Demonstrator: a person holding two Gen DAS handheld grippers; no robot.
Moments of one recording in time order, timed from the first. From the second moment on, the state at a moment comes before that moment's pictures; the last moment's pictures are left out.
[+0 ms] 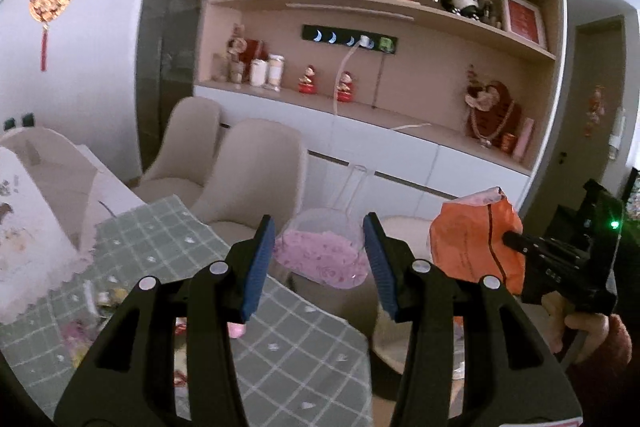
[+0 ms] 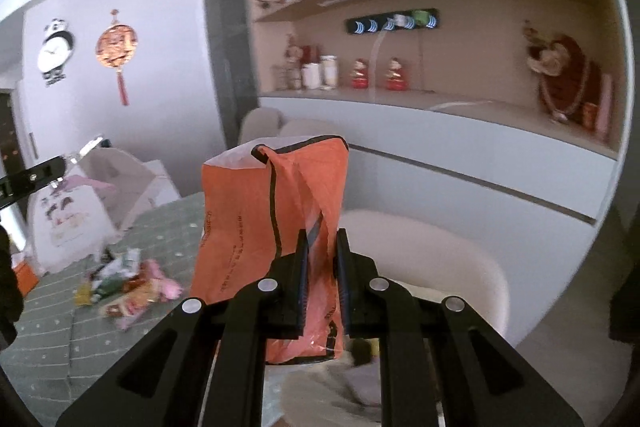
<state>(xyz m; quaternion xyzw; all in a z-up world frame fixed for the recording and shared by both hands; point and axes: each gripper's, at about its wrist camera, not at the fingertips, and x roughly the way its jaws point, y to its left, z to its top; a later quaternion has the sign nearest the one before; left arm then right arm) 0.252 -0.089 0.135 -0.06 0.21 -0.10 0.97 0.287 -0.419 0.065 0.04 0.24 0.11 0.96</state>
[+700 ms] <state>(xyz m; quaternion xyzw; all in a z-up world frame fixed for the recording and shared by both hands) 0.334 -0.135 0.057 -0.13 0.31 -0.17 0.93 0.354 -0.432 -0.091 -0.02 0.45 0.06 0.89</state>
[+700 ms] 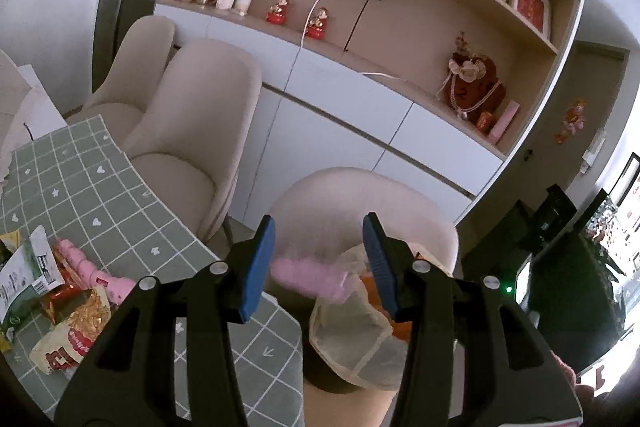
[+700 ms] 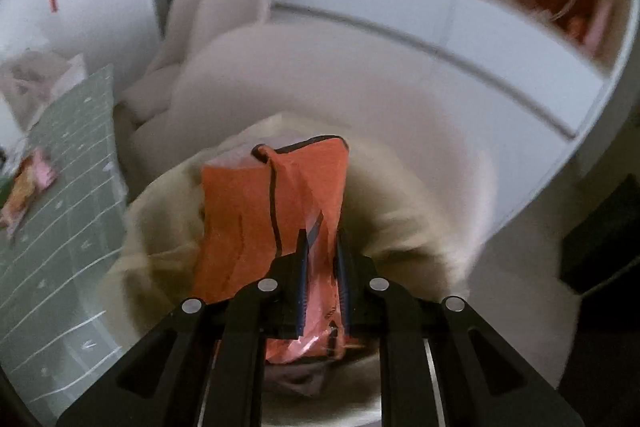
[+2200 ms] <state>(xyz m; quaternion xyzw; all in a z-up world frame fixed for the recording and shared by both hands) 0.205 0.029 -0.018 -0.17 0.37 0.04 0.91 0.309 -0.389 0.003 0.05 0.33 0.15 0.93</state>
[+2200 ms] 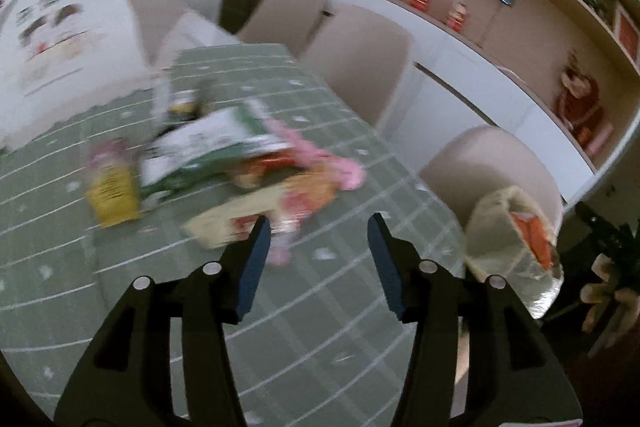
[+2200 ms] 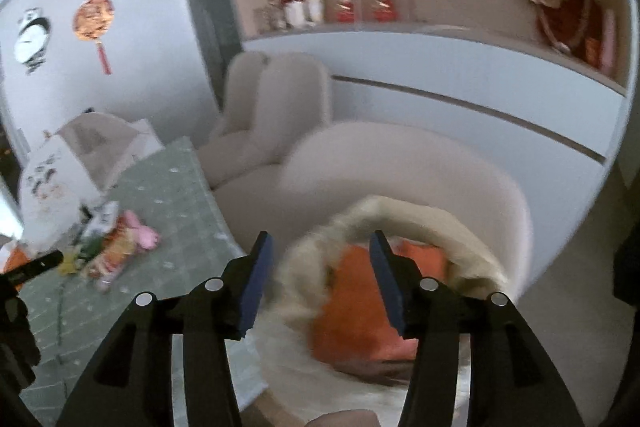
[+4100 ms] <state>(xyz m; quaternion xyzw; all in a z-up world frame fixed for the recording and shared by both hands) 0.228 0.138 -0.056 -0.21 0.37 0.04 0.90 0.322 -0.145 -0.076 -0.03 0.43 0.32 0.84</state>
